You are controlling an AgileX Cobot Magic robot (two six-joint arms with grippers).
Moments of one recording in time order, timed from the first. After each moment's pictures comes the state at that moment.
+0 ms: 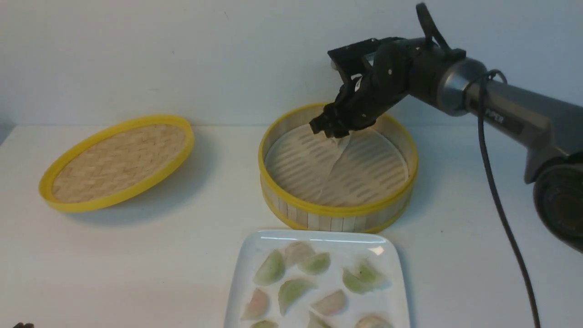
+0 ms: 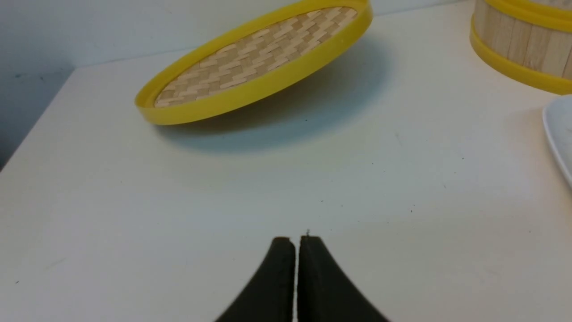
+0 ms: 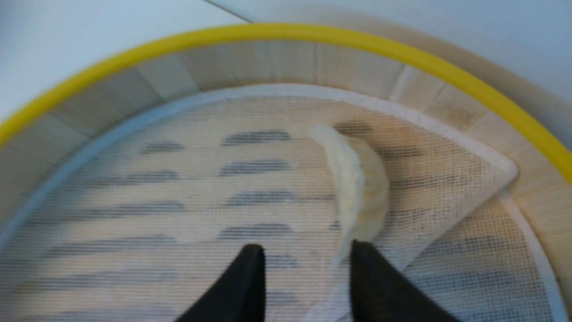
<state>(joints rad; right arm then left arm) 0.41 2.36 -2.06 0.10 0.79 -0.10 0.00 -0.01 0.03 -0.07 0.37 0.17</state>
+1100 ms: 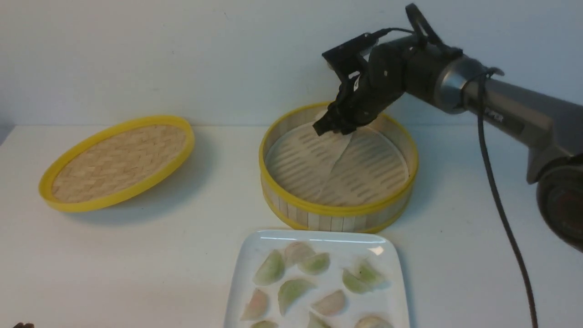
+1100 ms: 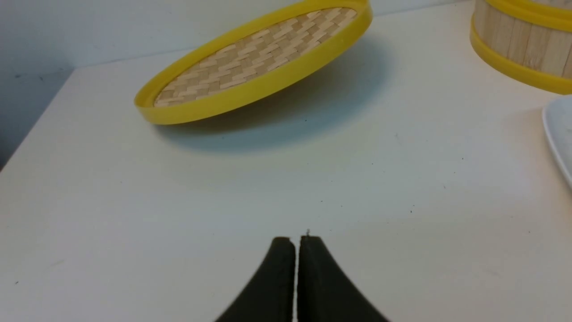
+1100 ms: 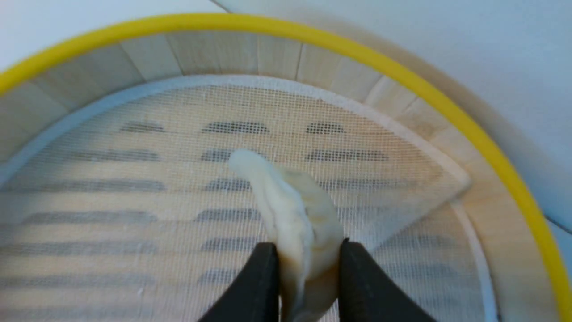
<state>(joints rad) 0.43 2.30 -2.06 0.00 0.86 -0.13 0.00 -0.01 0.03 -0.07 0.37 0.17</state>
